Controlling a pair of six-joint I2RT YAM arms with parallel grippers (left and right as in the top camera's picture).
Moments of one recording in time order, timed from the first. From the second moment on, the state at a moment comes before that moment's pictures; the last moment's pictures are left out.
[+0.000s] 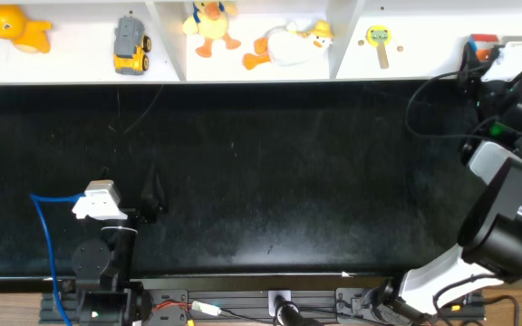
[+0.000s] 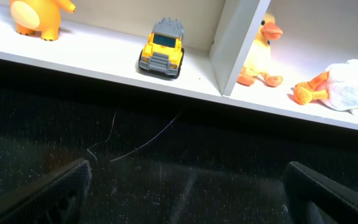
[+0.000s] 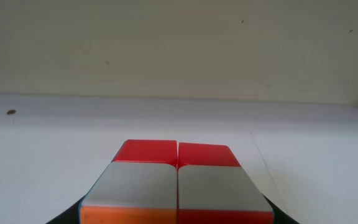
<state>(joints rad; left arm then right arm) -0.01 0.01 0.01 -0.08 0.03 -0.24 -0.49 1.91 0.95 0.81 -0.44 -0.13</state>
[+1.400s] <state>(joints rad) -0.01 0.01 0.01 -0.08 0.03 -0.24 -0.41 1.89 1.25 0.07 -0.24 -0.07</state>
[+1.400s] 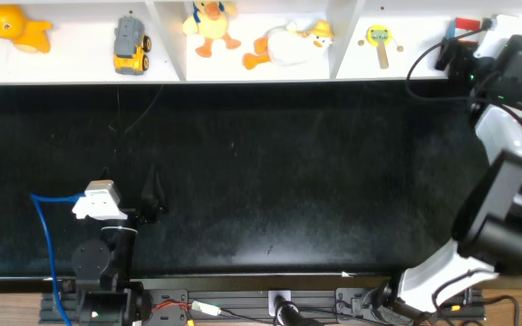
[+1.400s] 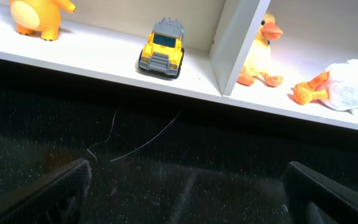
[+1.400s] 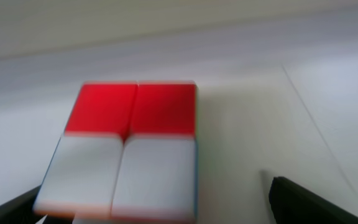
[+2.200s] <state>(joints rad) -0.01 0.01 0.01 -0.08 0.03 -0.24 -0.26 1.20 1.25 -0.95 -0.27 -0.04</state>
